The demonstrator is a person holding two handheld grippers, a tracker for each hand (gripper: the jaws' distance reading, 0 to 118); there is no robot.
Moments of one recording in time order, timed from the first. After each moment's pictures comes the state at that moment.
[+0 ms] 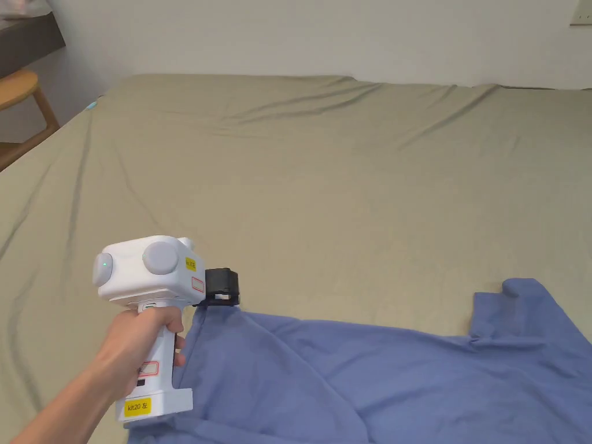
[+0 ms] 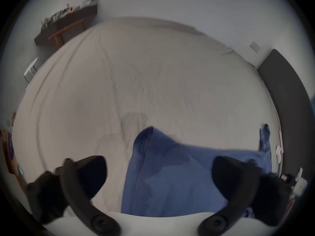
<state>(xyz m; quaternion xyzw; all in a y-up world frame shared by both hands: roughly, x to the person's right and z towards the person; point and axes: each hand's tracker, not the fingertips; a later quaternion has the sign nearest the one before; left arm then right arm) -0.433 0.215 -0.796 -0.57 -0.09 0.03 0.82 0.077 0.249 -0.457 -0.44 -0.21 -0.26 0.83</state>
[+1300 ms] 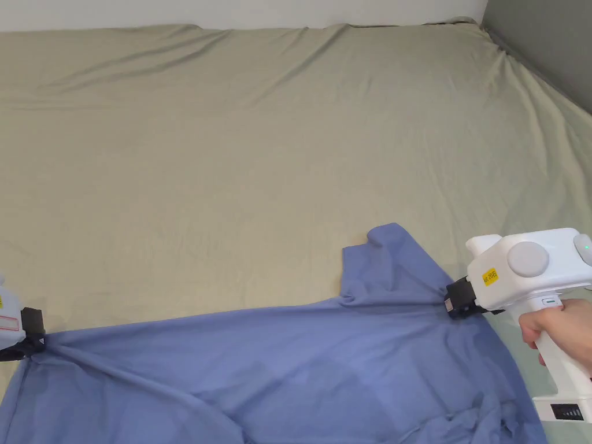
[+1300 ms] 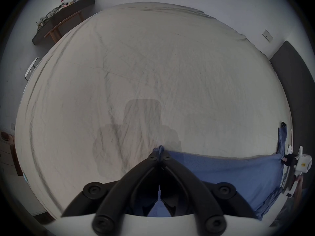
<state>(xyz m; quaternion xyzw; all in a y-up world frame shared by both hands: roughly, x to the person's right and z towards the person) -0.448 0.178 -0.862 -0.58 -0.09 0.00 0.81 0.158 0.167 -0.584 -0.58 -0.17 -0.13 0.79</state>
